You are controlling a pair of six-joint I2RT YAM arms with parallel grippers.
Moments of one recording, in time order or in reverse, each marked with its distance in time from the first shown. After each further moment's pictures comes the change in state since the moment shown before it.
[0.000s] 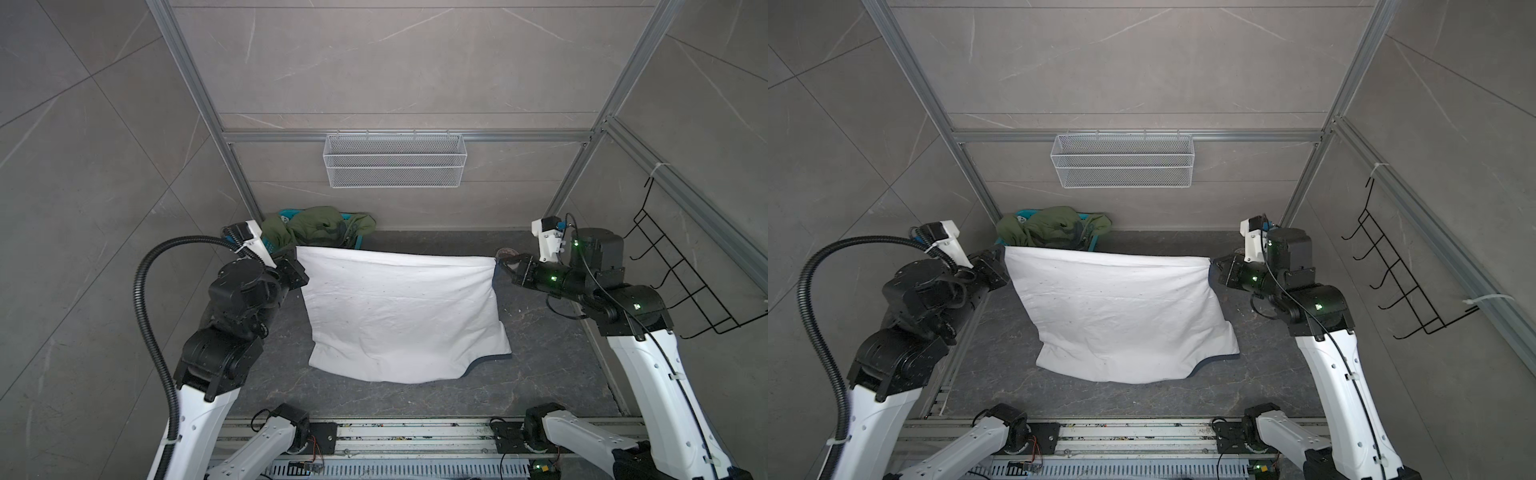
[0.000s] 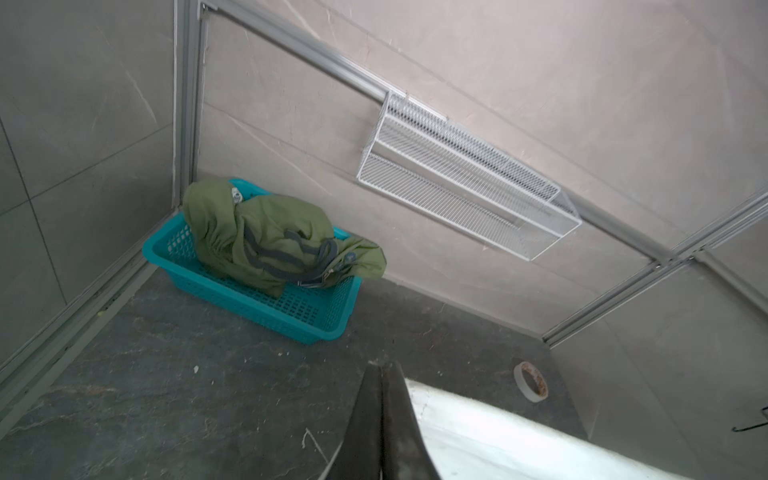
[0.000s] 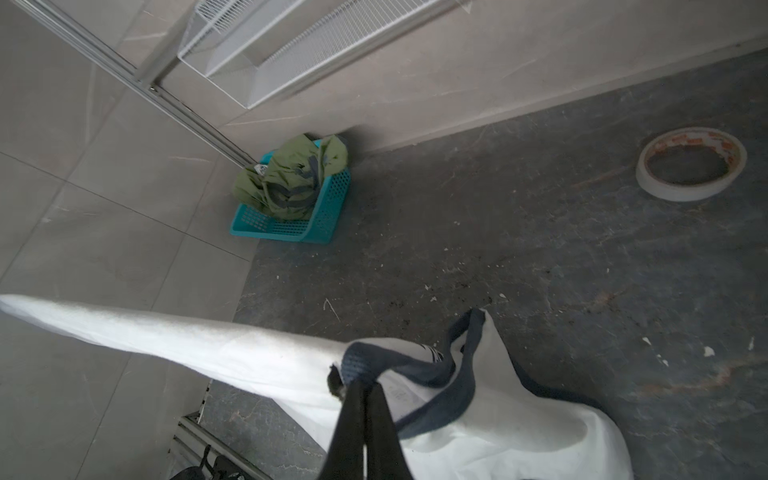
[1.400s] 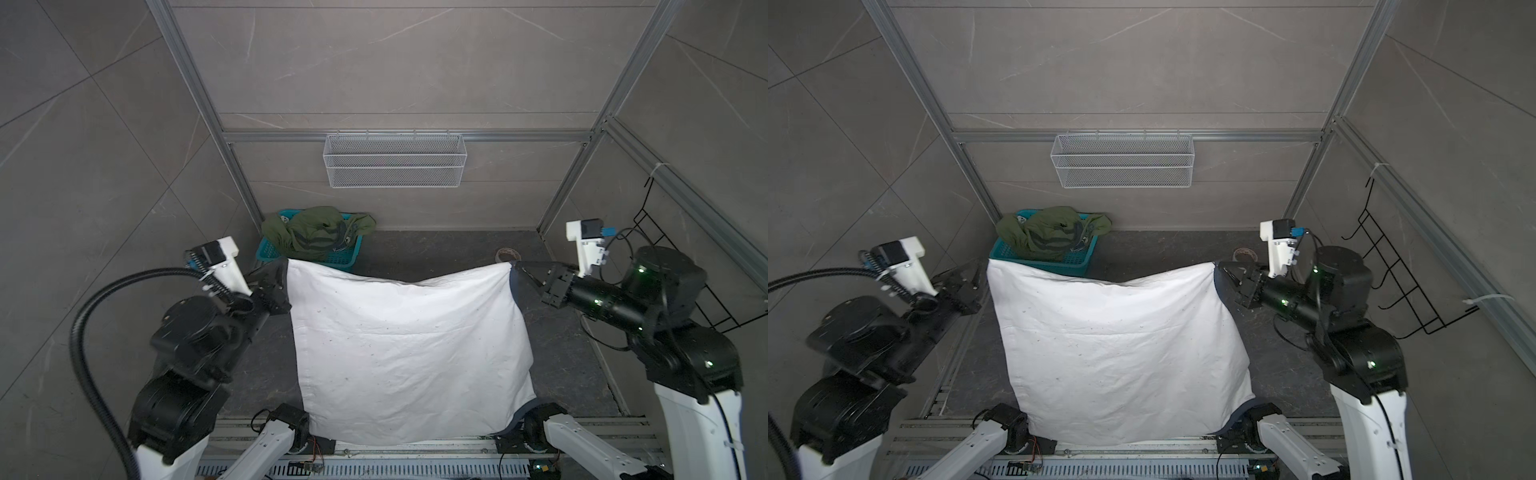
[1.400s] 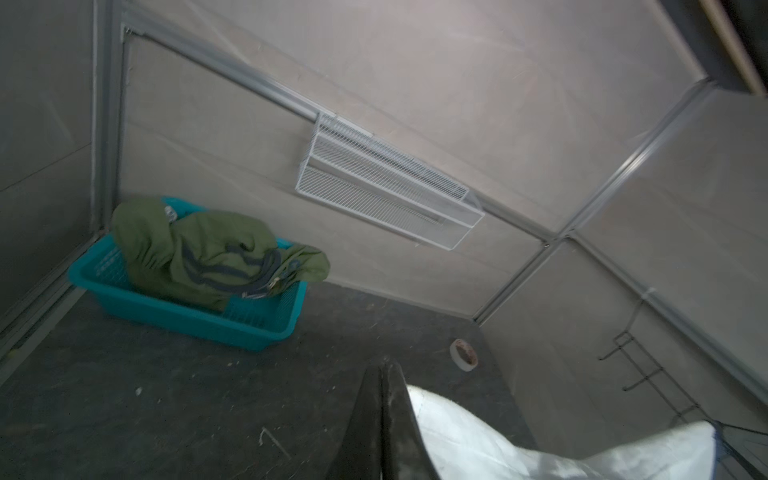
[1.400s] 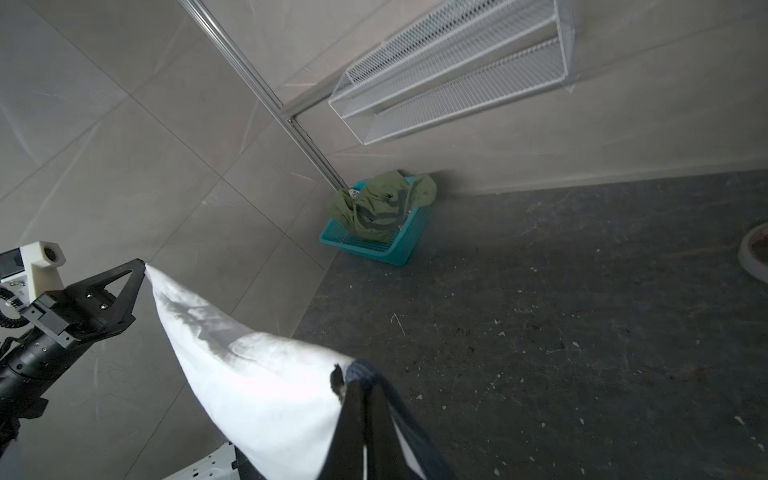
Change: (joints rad) left arm 0.000 -0.118 0.025 -0.056 0.129 0.006; right arm 0.000 -0.128 0.056 0.023 -0.187 0.006
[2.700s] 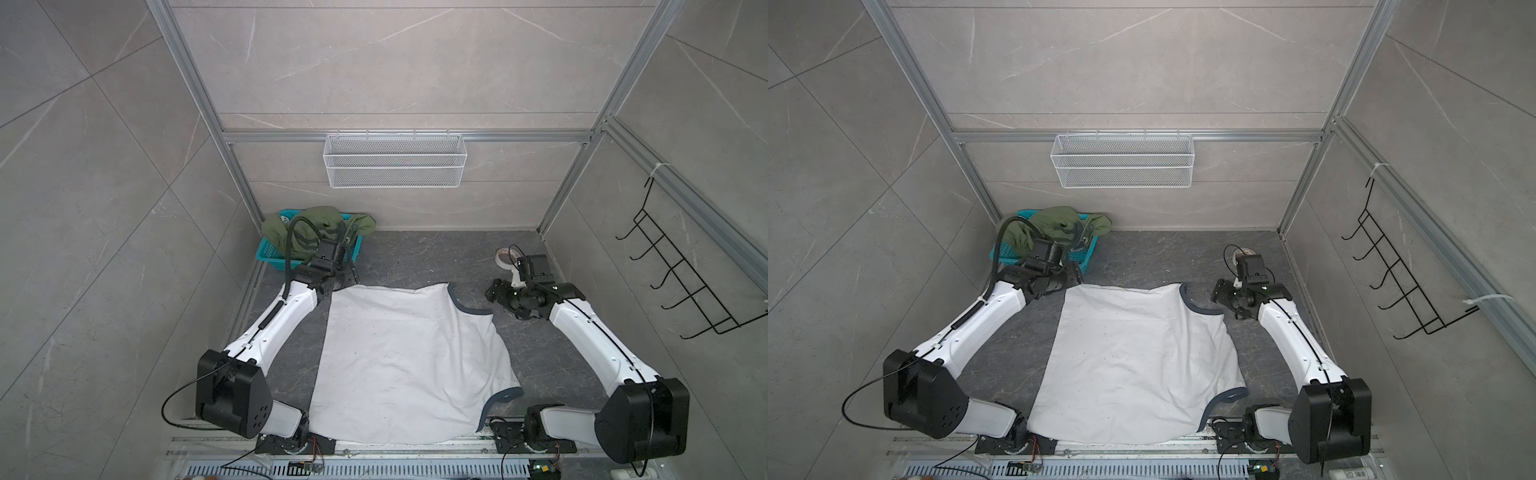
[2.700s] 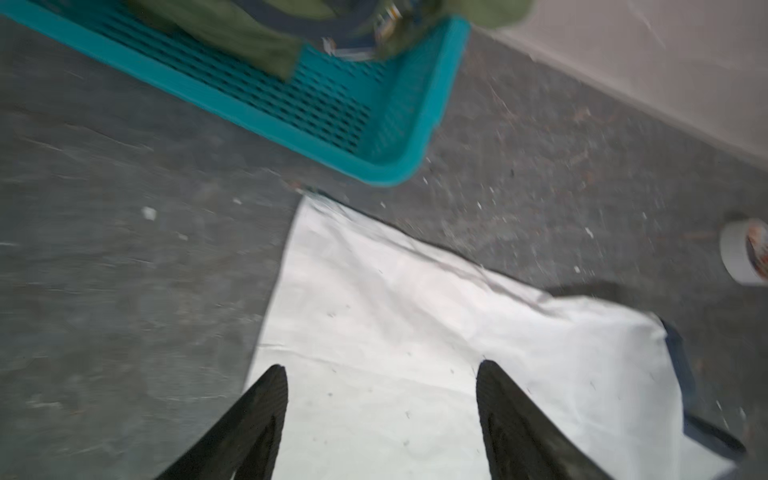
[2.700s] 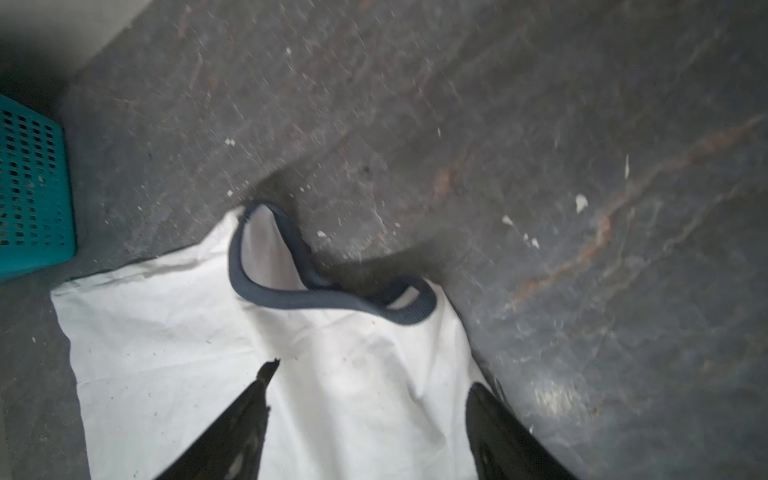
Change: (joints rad) left arm -0.006 0.684 -0.226 0.160 0.074 -0.058; right arm -0.100 0.304 -0.574 0.204 0.384 0.080
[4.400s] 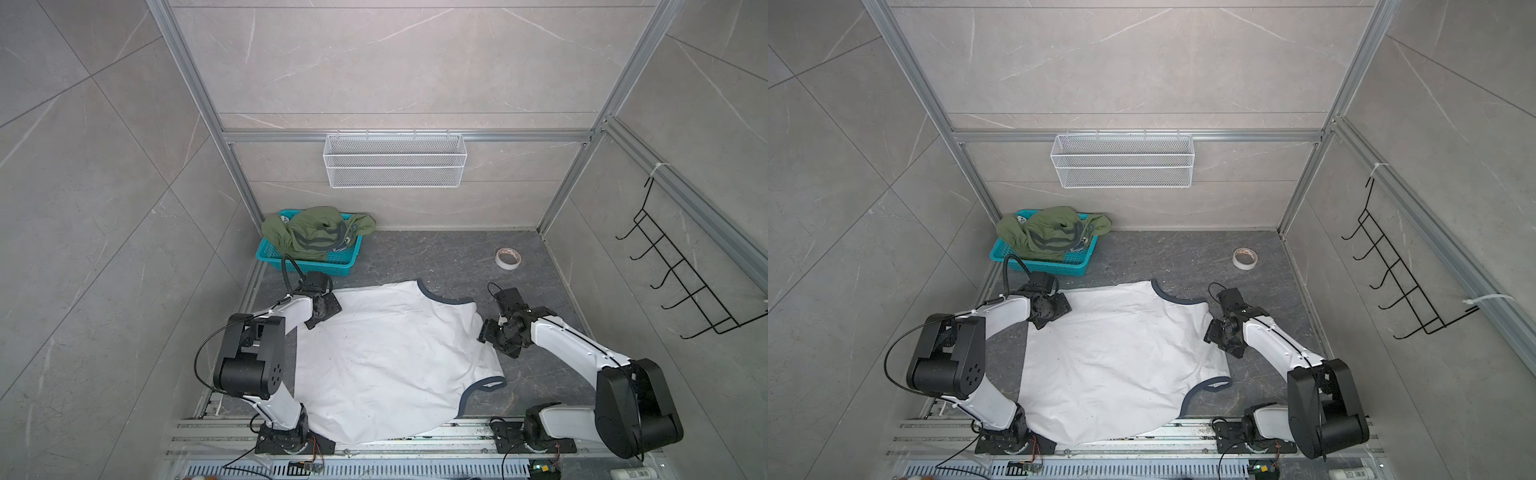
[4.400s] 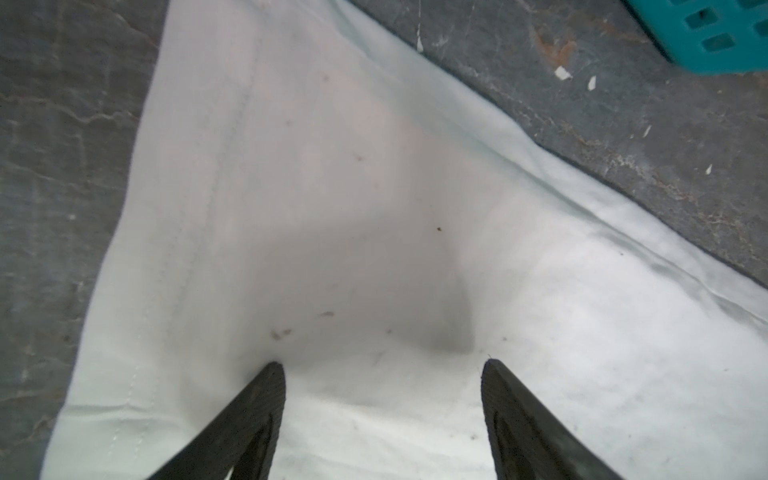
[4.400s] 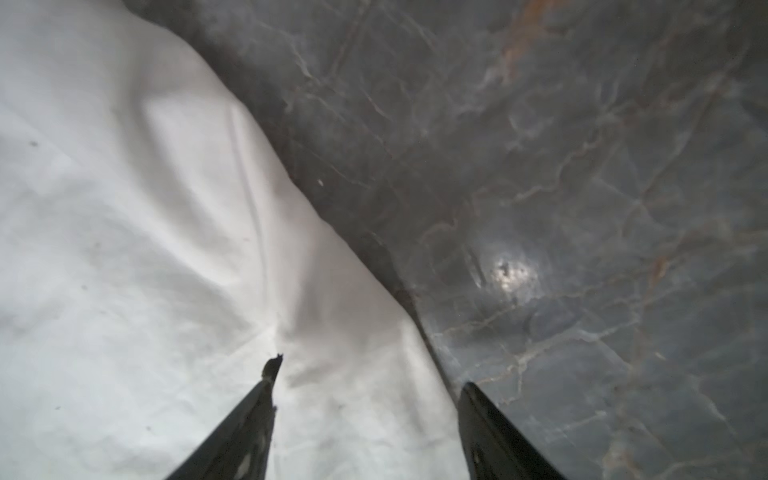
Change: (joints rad) left arm 0.246 0.171 -0.322 0.264 0.002 -0.084; right arm 0.115 0.036 -0.276 0.011 0.056 0.145
